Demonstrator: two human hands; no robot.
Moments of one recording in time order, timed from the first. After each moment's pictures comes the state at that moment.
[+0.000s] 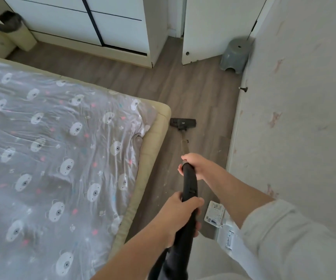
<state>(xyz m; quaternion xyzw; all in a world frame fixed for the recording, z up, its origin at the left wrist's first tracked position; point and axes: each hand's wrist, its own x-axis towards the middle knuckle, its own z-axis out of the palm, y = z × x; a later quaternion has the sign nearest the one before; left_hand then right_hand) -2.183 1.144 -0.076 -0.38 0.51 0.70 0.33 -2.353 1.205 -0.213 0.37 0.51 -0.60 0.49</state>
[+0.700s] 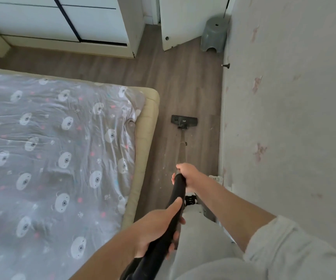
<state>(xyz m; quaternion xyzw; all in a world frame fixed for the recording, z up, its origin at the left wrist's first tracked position) -2.065 1.113 -0.076 -0.35 0.51 0.58 0.53 -2.198 1.222 -0.245 0.44 0.46 -0.64 0.44</state>
